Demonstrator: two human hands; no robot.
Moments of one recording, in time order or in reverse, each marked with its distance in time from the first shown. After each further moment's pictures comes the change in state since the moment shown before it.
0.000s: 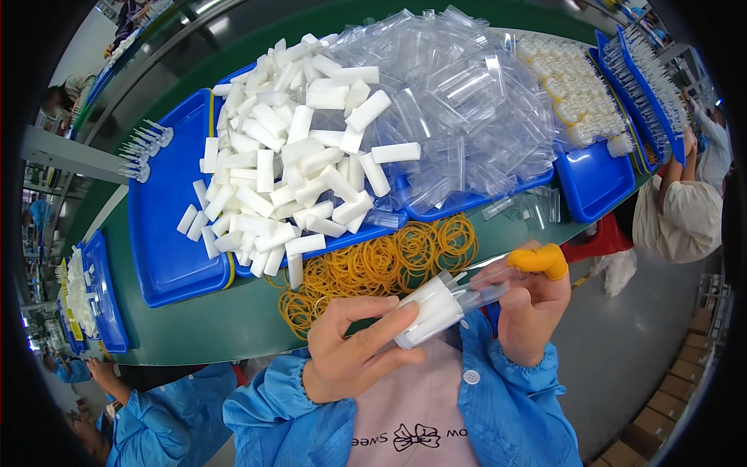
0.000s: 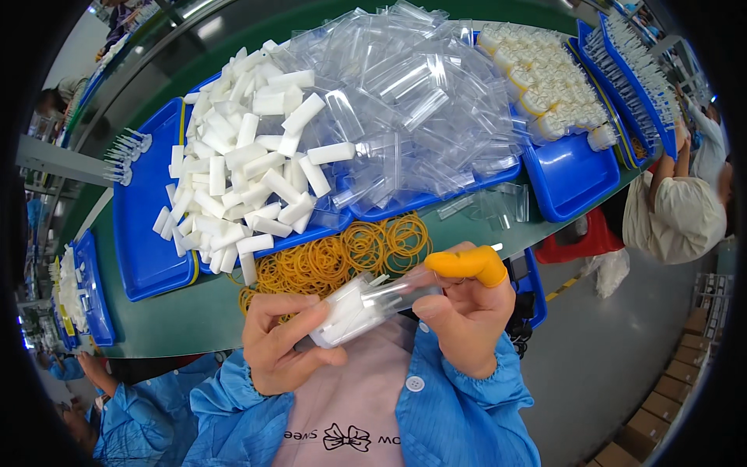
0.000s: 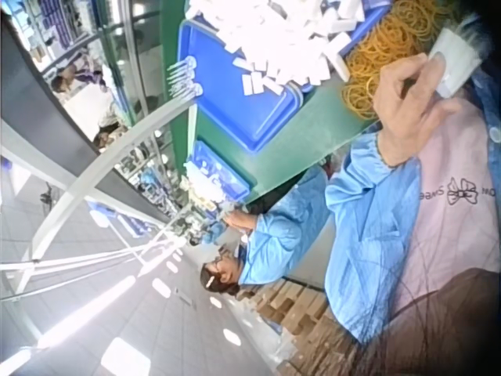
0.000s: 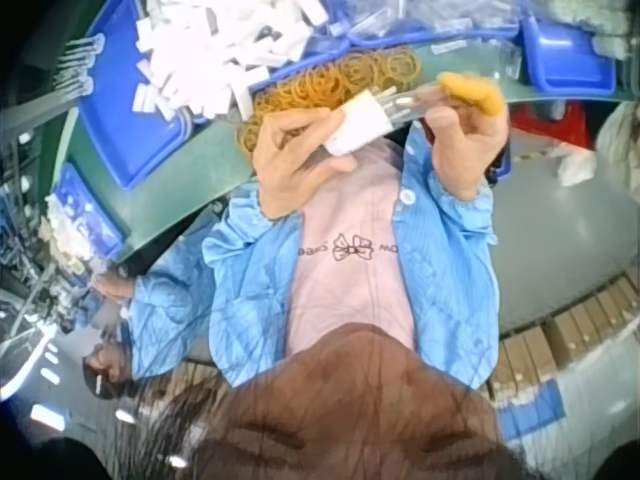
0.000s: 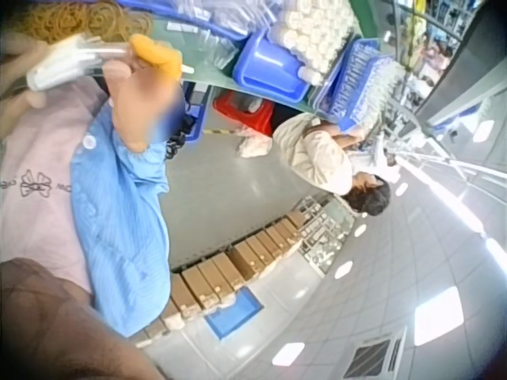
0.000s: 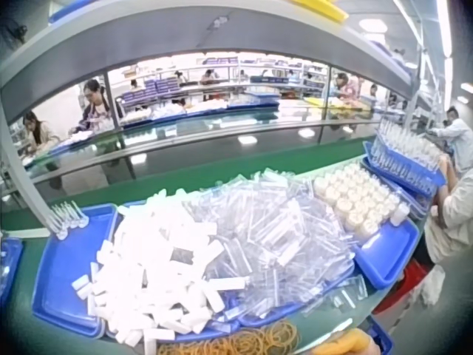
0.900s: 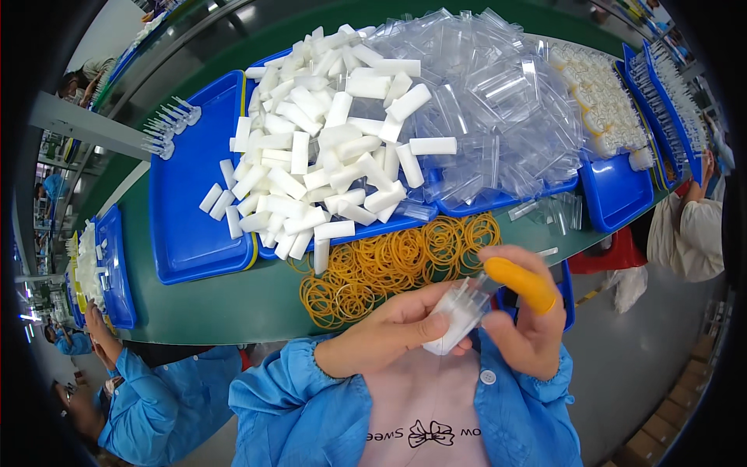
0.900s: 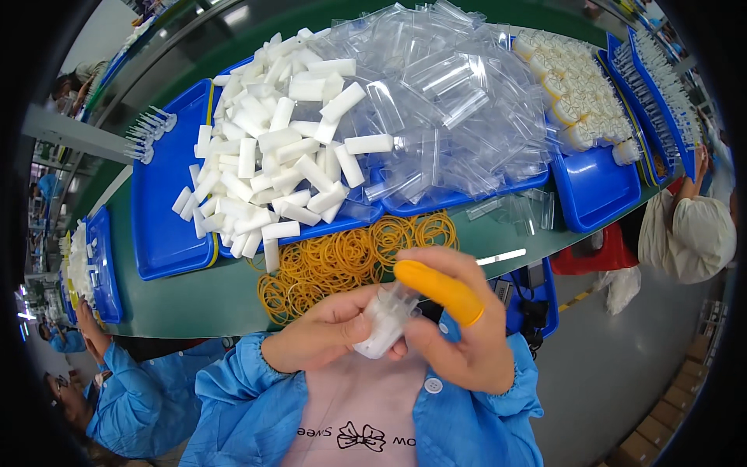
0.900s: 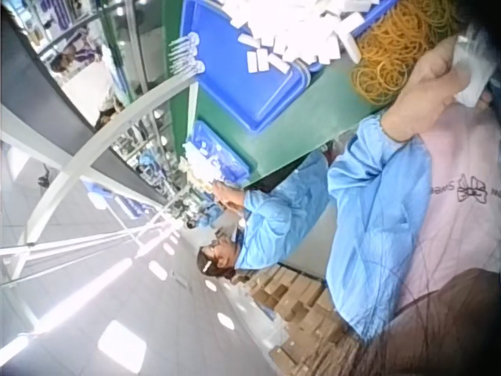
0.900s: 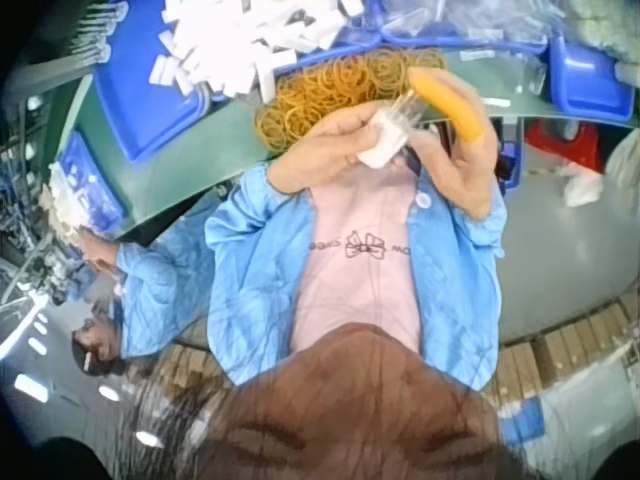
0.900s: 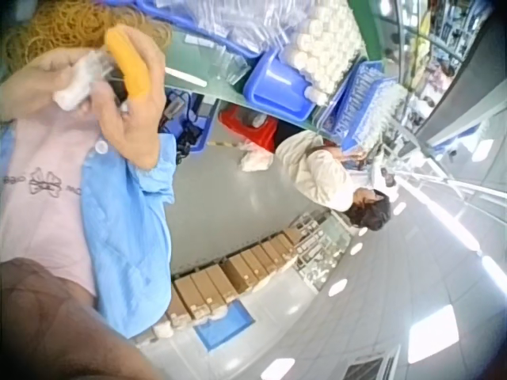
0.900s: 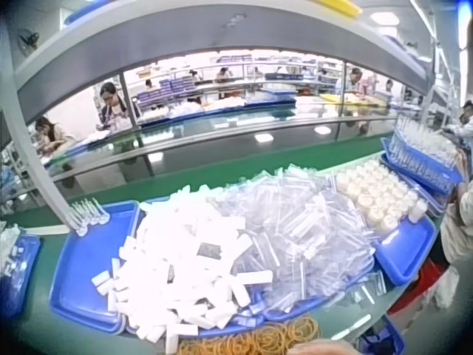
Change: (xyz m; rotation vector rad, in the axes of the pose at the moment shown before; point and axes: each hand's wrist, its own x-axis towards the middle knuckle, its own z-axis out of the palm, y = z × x) left_hand 0.009 -0.011 0.012 -1.488 -0.518 -0.916; right_hand 0.007 -0.016 0.001 -0.501 -0.537 -0.117
